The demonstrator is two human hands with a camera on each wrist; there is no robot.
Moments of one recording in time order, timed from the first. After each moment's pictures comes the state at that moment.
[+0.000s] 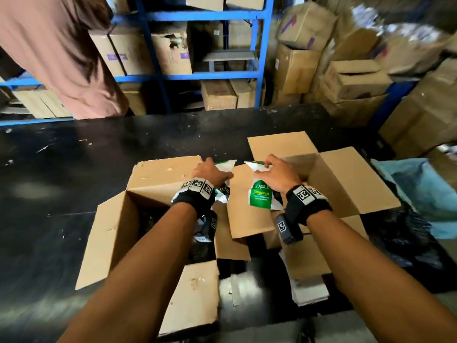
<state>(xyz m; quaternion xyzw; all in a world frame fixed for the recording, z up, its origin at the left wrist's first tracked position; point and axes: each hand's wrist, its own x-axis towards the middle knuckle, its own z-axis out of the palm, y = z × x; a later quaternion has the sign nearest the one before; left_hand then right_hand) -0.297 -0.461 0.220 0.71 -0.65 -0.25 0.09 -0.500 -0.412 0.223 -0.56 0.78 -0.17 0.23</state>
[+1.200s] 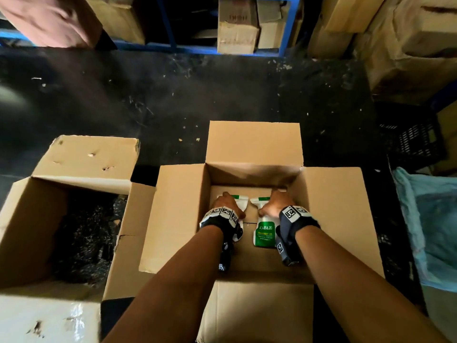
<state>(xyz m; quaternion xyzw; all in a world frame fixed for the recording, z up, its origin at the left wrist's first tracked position) -0.553 -0.523 0.031 0.76 -0.51 -0.38 -0.13 -0.715 -0.538 0.035 -0.54 0.73 0.16 0.38</state>
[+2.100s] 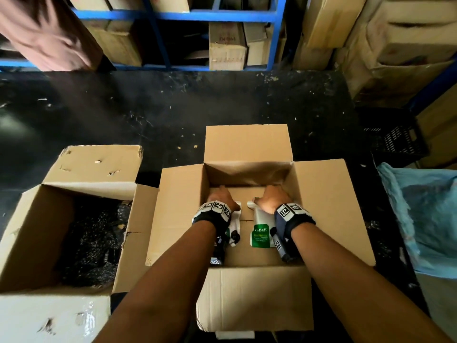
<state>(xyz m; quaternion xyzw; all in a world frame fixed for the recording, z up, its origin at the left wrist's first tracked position) -0.544 -0.517 0.065 0.75 -0.55 -0.34 -0.09 -0.708 -0.515 0.066 -0.58 0.74 0.08 0.32</state>
